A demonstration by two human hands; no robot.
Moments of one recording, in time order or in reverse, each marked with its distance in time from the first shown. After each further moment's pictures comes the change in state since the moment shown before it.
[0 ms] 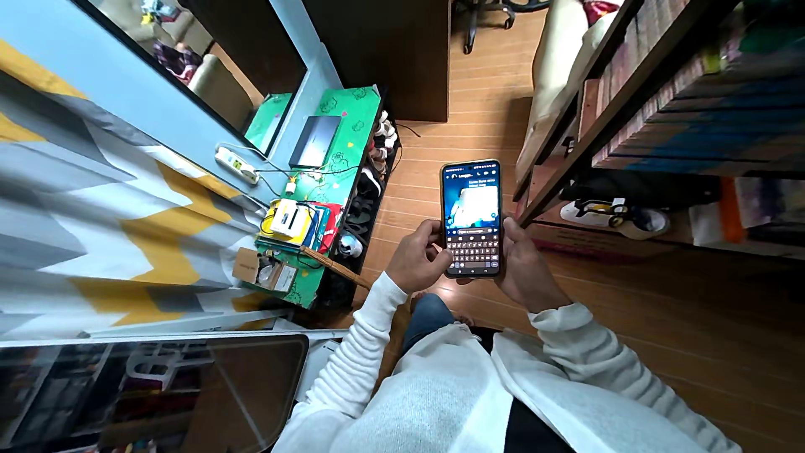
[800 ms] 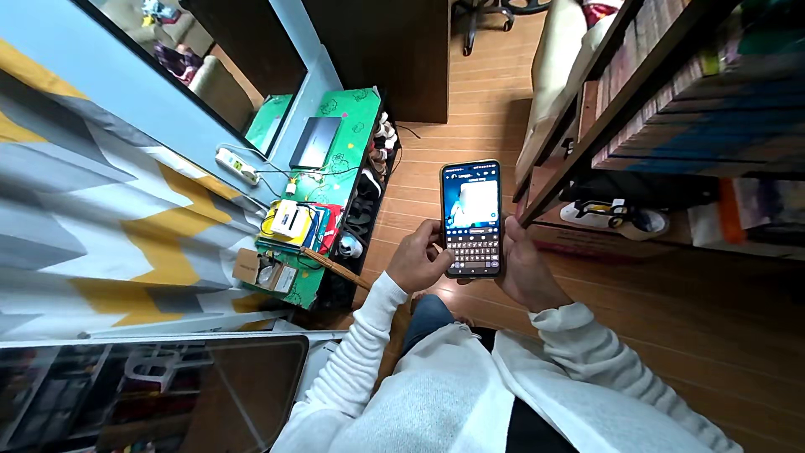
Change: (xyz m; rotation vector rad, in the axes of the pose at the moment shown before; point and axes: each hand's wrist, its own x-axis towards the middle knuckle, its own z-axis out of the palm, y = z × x) left_hand -0.001 0.002 -0.002 0.032 -0.006 0.008; right_hand 0.001 0.001 0.000 -0.012 -0.031 0.003
